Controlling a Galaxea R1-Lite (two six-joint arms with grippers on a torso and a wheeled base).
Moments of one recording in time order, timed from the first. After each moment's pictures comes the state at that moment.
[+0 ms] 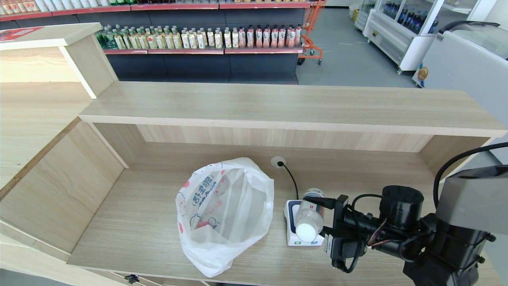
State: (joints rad) left arm 0.00 0.00 0.00 0.00 -0.02 0.00; right arm 0.41 2.14 -0.39 -1.57 0.54 -1.38
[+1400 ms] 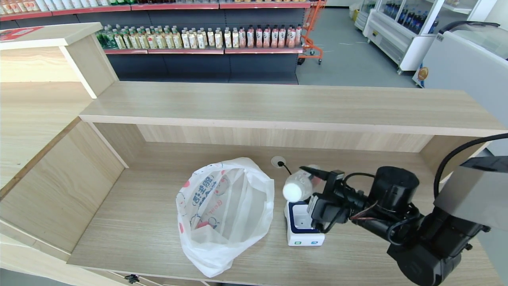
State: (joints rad) left arm 0.00 0.00 0.00 0.00 -0.02 0.00; right arm 0.47 2.07 -0.55 -1.55 0.29 -1.19
